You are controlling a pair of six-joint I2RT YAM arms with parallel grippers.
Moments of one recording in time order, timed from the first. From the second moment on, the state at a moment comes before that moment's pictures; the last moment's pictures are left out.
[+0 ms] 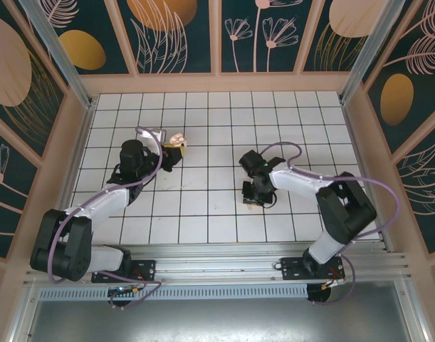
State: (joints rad) left arm -0.29 1.33 0.61 0.42 0.49 -0.33; right arm 0.65 1.58 0.95 -0.72 -0.12 0.75
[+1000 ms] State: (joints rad) left arm -0.54 1.41 0.64 0.62 0.65 -0.02; right arm 0.74 1.15 0.97 -0.10 -0.18 0.45
